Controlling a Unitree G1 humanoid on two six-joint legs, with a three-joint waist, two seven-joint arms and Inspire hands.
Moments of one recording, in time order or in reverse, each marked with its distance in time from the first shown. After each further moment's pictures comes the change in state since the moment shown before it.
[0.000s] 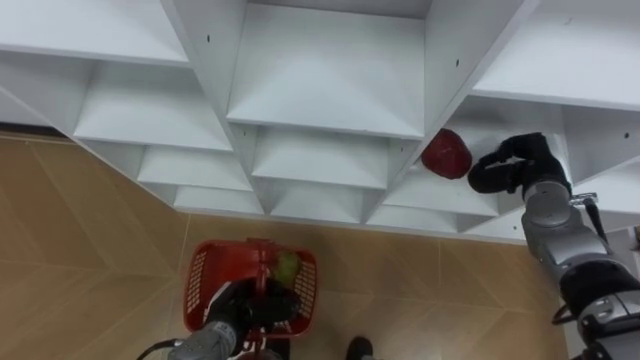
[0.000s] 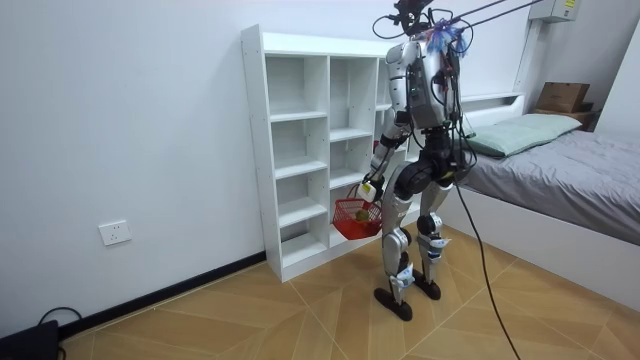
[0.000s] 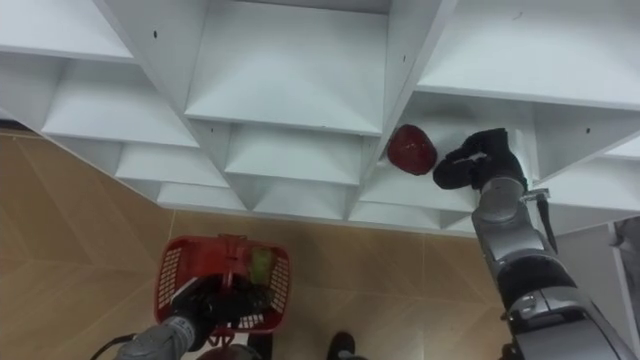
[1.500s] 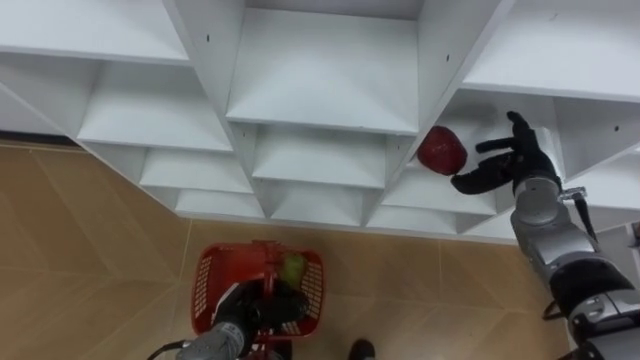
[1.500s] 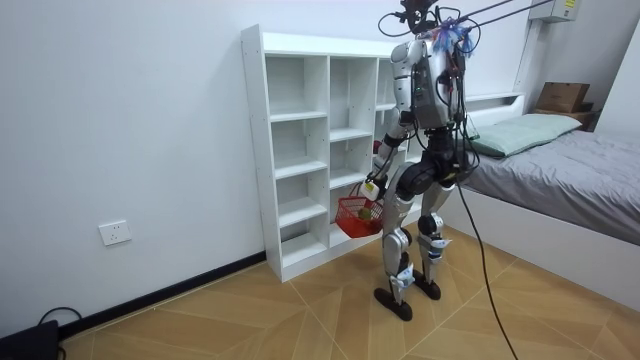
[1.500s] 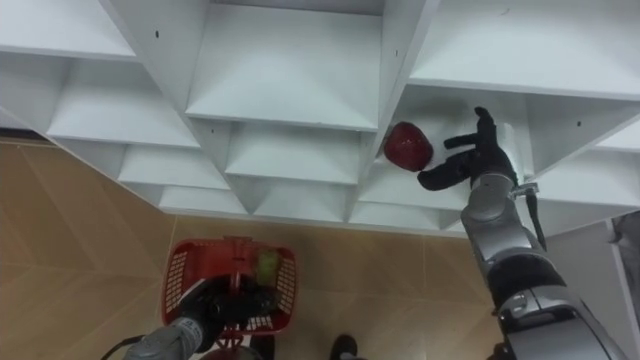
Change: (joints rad) left arm 0.002 -0.016 0.002 0.001 -0.003 0.001 -0.002; right arm -0.003 0.028 -0.001 -0.018 -0.117 -0.012 -0.027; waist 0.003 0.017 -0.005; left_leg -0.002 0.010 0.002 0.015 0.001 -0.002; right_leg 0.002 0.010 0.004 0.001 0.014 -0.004
